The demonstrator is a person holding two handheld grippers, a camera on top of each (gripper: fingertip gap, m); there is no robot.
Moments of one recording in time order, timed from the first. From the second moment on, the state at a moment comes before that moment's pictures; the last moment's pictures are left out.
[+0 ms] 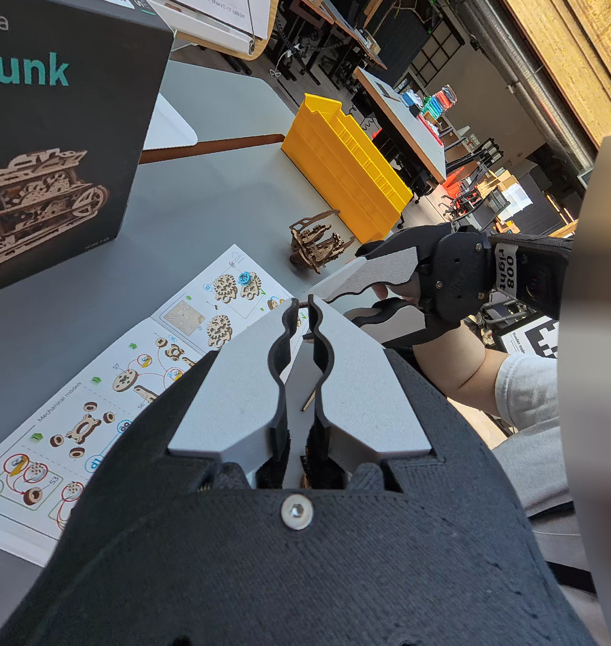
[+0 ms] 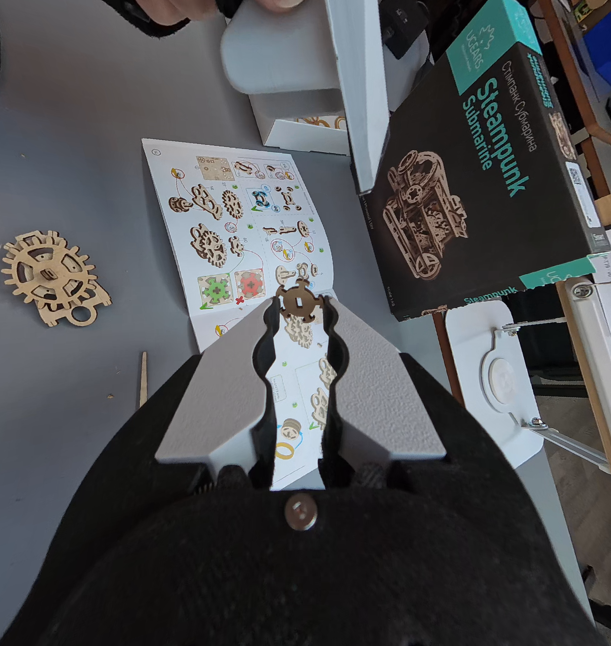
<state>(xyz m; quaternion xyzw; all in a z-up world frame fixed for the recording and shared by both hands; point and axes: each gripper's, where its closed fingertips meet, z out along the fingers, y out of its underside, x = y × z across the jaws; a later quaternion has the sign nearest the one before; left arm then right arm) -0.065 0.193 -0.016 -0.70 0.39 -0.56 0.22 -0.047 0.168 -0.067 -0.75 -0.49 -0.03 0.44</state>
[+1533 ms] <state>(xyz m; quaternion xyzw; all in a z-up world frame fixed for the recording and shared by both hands) -0.145 0.070 -0.128 -0.61 0.64 -0.37 0.28 -0.019 0.115 -0.070 -0.79 -0.55 0.00 0.29</state>
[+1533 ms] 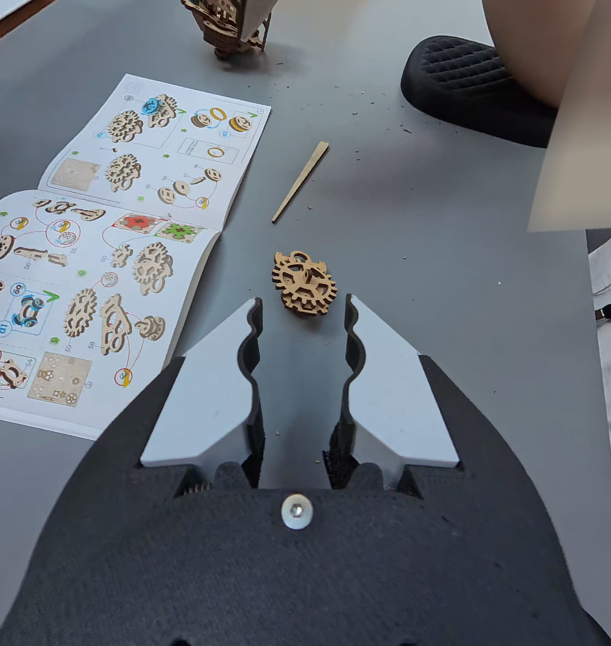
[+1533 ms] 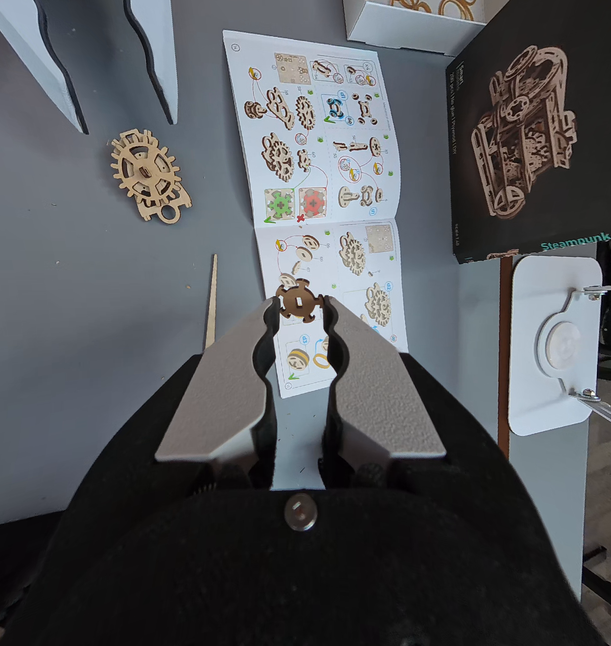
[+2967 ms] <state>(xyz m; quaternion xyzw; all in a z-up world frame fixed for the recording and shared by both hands) -0.158 0.123 -0.121 -0.70 0.54 -0.30 0.37 -0.022 0.108 -0.085 -0.78 -0.56 0.03 0.27</state>
